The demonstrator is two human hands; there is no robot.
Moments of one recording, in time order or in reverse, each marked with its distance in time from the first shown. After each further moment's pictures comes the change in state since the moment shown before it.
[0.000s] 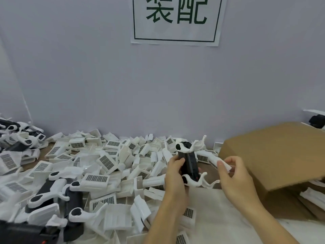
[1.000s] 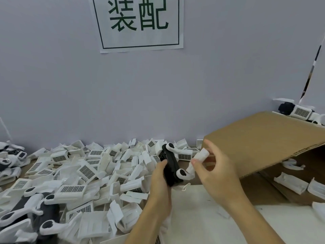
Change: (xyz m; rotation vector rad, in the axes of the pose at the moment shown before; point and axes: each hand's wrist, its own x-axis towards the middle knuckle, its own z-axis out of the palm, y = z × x) left_hand -0.003 -0.026 0.007 0.362 -0.002 0.023; right_hand -0.006 -0.012 -0.029 0.039 0.024 -0.154
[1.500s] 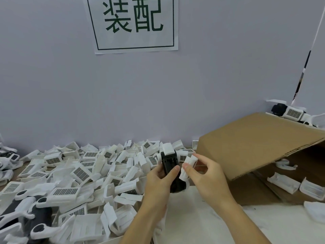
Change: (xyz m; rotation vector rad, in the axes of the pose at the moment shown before) left_hand 0.003 -0.007 -0.003 0.215 -0.057 0.195; right_hand -0.002 0.012 0.010 0.160 -0.051 0.179
